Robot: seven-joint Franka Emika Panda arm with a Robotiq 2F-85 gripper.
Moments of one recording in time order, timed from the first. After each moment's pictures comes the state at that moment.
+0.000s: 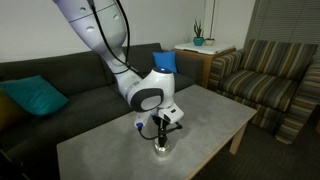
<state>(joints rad) 0.03 1.32 -0.08 -1.47 0.30 2.80 0.60</state>
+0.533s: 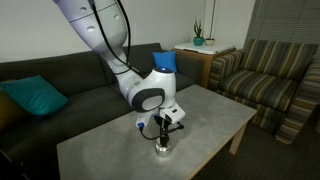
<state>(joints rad) 0.03 1.32 -0.09 -1.46 0.30 2.81 0.61</state>
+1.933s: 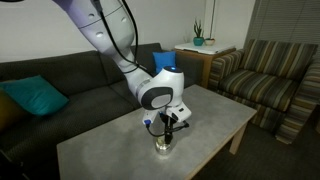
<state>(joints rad) -0.02 1.37 -0.07 -1.32 0.30 2.71 0.62</state>
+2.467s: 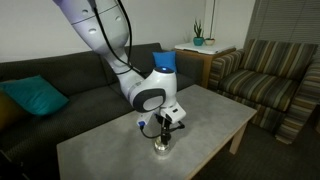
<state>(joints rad) 0.01 1.33 -0.07 -1.44 0.30 2.84 0.66</state>
